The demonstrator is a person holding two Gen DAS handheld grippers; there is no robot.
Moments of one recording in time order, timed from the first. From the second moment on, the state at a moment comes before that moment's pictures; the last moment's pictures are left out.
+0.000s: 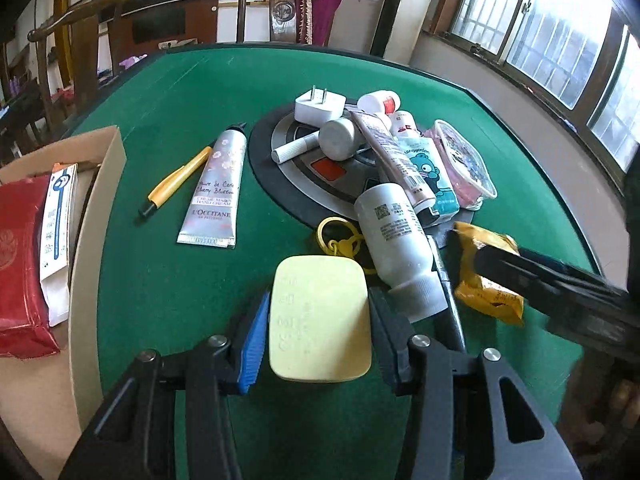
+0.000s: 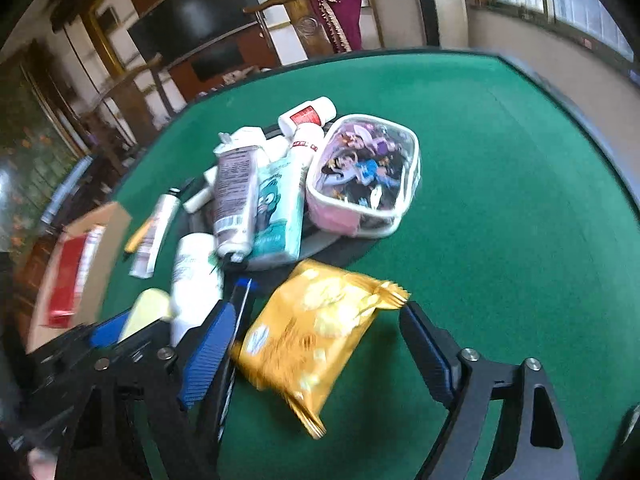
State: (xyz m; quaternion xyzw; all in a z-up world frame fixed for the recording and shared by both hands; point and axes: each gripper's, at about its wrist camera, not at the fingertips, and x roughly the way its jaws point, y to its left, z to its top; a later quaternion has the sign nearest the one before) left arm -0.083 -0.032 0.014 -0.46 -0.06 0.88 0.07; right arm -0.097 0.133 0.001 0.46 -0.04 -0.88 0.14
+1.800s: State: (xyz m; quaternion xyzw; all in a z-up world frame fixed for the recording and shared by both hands) left arm -0.049 -0.031 0.055 -0.31 0.00 0.95 -0.02; right arm -0.069 0.135 0.030 0.37 0.03 -0.90 0.21
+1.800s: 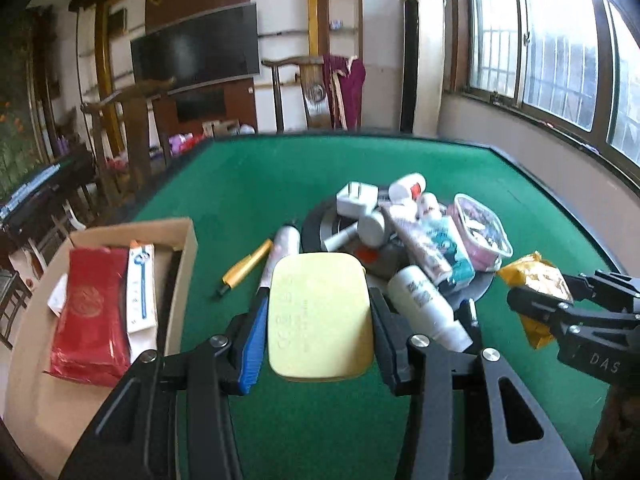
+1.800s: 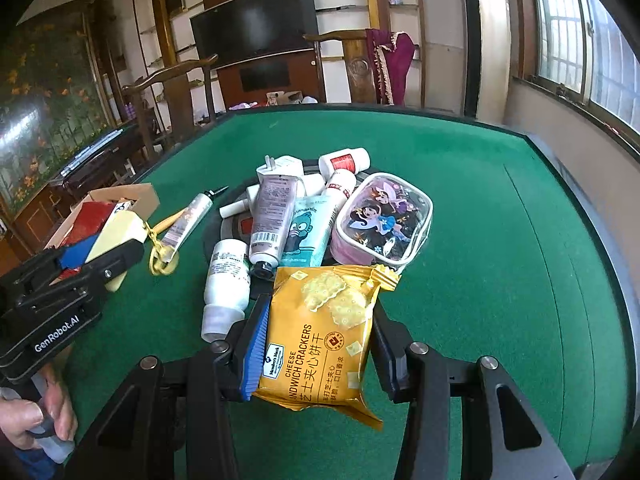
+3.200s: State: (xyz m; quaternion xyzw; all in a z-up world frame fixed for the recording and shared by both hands) left arm -0.022 -0.025 0.083 -0.23 0.02 0.97 -0.04; right arm -0.044 0.119 0.050 0.33 0.04 -0.91 0.25
